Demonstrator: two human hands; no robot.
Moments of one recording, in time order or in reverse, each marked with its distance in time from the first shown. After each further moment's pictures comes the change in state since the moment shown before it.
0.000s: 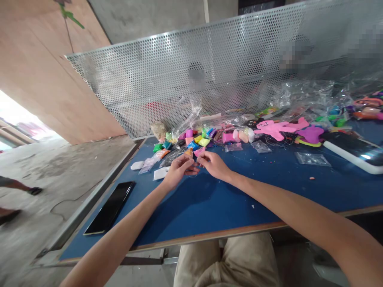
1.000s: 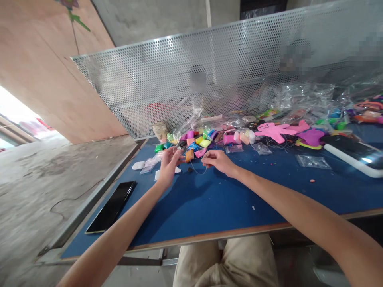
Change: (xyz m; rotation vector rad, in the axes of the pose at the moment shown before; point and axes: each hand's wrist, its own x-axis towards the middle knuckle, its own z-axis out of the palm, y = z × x) left_hand 0.008 0.000 -0.023 0.108 0.339 0.232; right_hand 0.003 0.003 -0.017 0.290 -0.076 0.209
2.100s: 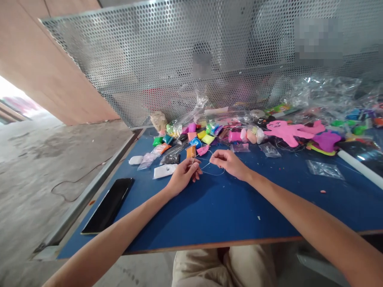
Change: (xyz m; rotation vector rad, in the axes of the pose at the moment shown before) left_hand -0.009 -0.014 0.015 0.014 -0.357 -0.165; right_hand 0.006 -0.011 -0.022 -0.206 -0.032 0.016
